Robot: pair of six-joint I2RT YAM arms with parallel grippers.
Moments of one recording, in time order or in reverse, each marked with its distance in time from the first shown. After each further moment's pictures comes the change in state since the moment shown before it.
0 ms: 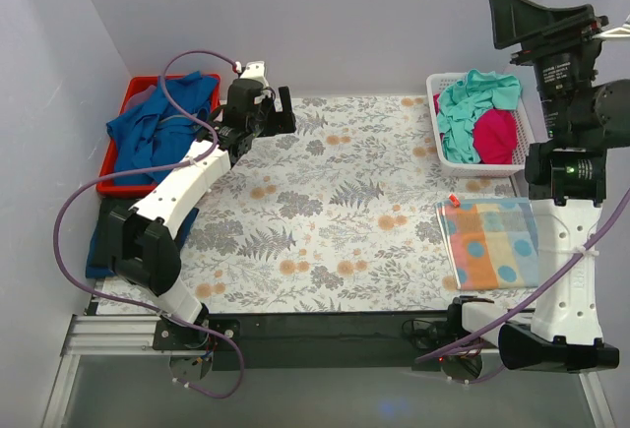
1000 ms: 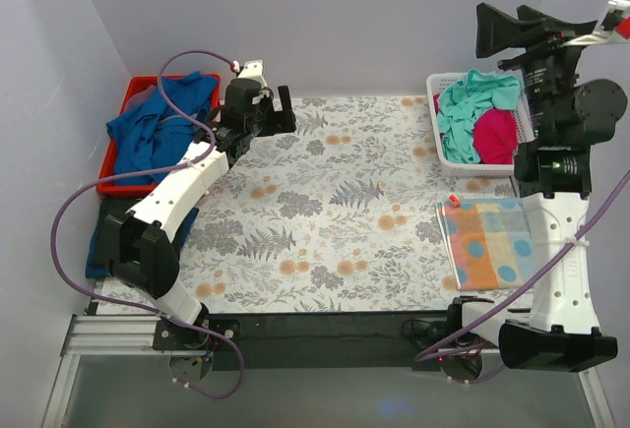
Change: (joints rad) left arm 0.000 -0.022 -0.006 0.001 0.000 -0.001; right arm 0.001 -0.028 -0.161 0.172 0.025 -0.294
